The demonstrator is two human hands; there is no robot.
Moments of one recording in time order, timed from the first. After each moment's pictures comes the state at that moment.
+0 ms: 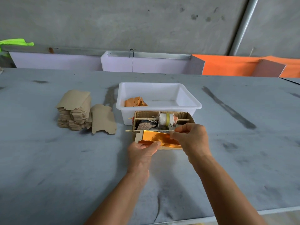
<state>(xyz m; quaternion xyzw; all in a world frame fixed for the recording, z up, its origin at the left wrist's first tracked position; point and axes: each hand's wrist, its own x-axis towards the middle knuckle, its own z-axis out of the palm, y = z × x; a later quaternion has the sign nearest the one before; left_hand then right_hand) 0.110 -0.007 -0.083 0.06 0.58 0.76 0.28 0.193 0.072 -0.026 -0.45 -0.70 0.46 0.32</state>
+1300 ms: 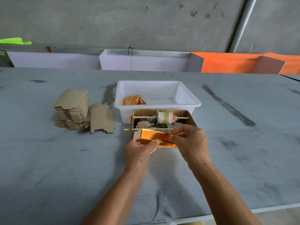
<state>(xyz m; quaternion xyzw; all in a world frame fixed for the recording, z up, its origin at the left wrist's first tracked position) 0.107 -0.008 -0.086 0.07 0.59 0.75 0.28 0.202 0.065 -0.037 -0.43 -0.72 0.44 0.33</state>
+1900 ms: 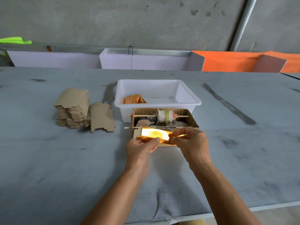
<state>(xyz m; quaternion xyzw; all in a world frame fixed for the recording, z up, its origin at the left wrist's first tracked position) 0.110 -0.008 -0.081 0.07 0.58 0.76 0.28 0.205 0.066 -0.043 -0.45 -0.69 0.47 0.32</state>
